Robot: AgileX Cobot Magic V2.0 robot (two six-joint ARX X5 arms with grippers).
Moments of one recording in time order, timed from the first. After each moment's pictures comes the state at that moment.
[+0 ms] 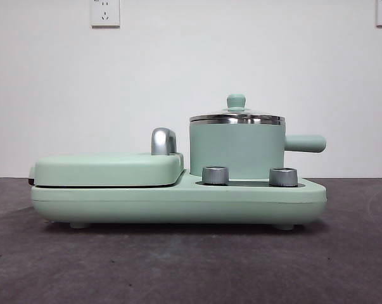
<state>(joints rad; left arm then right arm) 0.06 0.00 0.03 -0.01 0.16 -0.07 0.44 0.51 0.94 -0.92 -0.05 0.06</state>
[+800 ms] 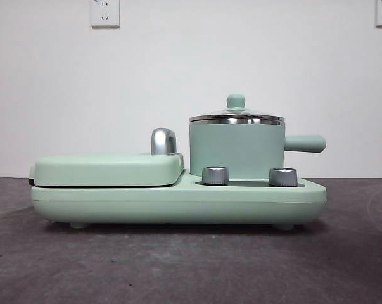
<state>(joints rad) 0.06 0.00 0.03 -0.01 0.16 -0.07 0.01 0.00 0.02 -0.17 0.03 -0.04</state>
